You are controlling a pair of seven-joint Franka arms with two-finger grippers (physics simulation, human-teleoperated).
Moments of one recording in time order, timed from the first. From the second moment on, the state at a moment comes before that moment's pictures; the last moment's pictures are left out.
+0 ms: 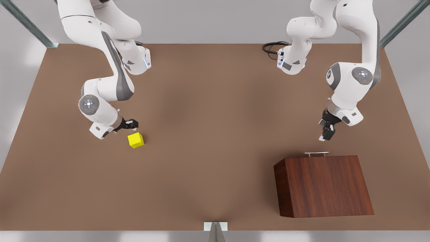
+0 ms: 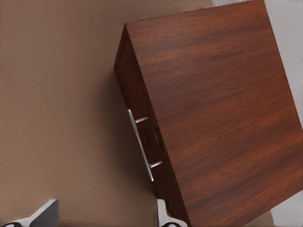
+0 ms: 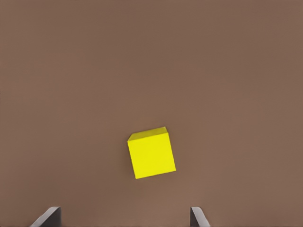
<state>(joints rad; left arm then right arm) 0.00 -0.07 -0.05 -2.22 -0.04 2.43 -1.37 -0.07 0.13 0.27 -2.09 -0.03 2.15 0.04</state>
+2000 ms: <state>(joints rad) -0.02 0.16 -0.01 -2.24 -0.09 2.54 -1.43 0.40 0.61 0.18 -1.62 0.01 2.25 0.64</state>
